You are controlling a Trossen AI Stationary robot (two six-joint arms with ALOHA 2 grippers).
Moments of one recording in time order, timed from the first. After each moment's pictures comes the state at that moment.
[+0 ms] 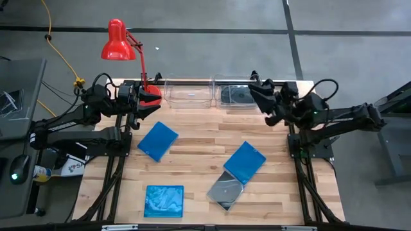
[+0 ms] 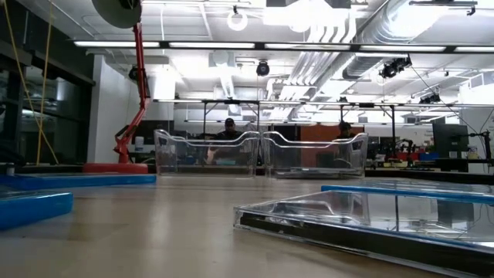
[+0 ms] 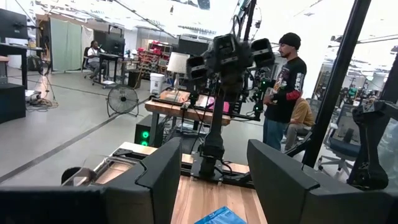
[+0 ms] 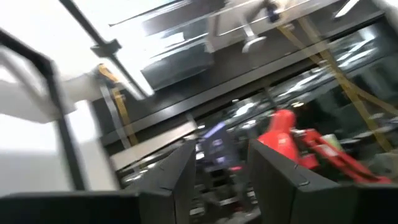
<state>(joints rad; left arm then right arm) 0.28 0.56 0.74 -0.01 0.19 -0.19 0.02 0.98 0.80 0.78 0.22 0.36</state>
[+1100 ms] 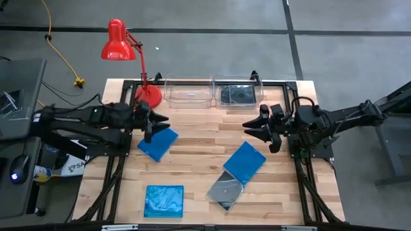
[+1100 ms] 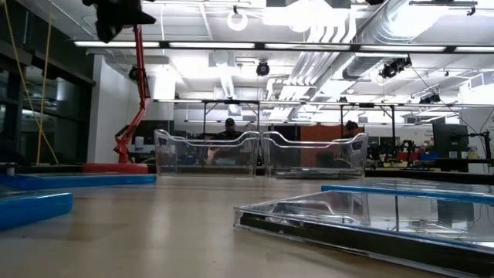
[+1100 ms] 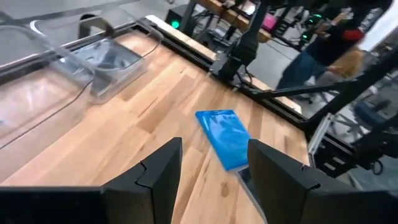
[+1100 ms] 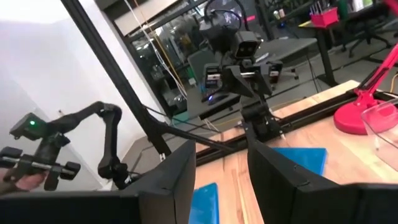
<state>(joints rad) -0.09 0.66 0.75 -0.38 -0.25 -0.55 0.20 0.85 0.80 0.08 0.12 0.47</state>
